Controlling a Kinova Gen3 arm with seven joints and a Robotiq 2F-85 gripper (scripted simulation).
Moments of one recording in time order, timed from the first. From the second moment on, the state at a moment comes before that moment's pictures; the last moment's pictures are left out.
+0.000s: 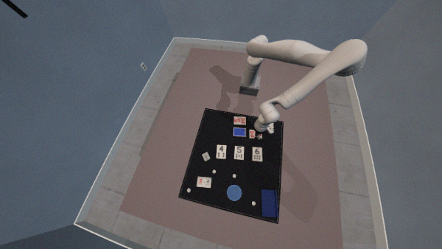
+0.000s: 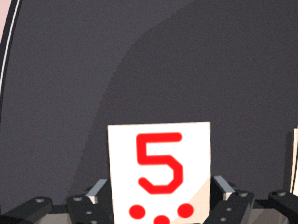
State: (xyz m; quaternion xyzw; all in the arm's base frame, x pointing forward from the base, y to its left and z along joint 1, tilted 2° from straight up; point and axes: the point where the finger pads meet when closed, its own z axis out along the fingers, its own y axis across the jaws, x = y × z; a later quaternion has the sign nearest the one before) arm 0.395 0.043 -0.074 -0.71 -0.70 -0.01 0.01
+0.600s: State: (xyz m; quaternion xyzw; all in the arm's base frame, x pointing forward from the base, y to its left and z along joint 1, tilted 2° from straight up) arm 0.397 0.038 -0.041 -0.71 -0.71 -0.01 0.01
